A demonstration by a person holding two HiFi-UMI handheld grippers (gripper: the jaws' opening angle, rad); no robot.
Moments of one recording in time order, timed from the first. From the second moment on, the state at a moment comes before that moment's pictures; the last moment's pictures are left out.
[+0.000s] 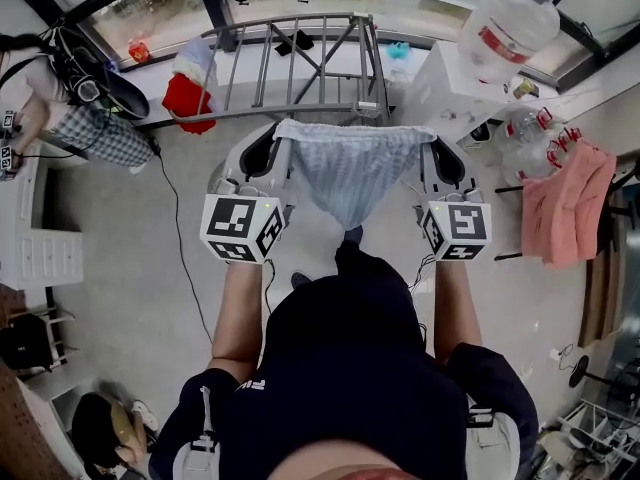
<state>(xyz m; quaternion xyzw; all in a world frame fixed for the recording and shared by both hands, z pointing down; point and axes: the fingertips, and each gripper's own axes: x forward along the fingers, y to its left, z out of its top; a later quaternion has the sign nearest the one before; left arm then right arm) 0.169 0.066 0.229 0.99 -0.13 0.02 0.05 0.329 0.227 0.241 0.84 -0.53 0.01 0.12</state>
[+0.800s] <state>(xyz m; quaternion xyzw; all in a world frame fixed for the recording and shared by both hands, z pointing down) 0.347 -0.034 0.189 0.97 -0.24 0.01 0.08 0.526 0.118 0.200 0.81 -0.59 0.06 0.05</state>
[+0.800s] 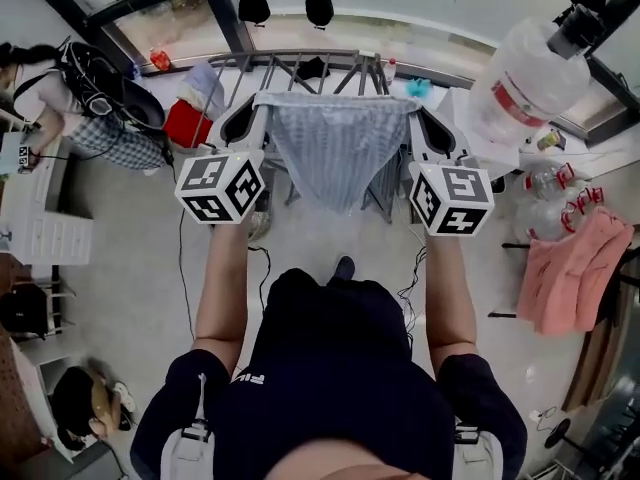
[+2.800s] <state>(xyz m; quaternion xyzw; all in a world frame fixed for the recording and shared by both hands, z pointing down) 0.708 -0.392 0.382 0.95 -0.14 0.20 0.20 0.857 -0.209 0.365 0.85 -0.46 0.26 0.07</state>
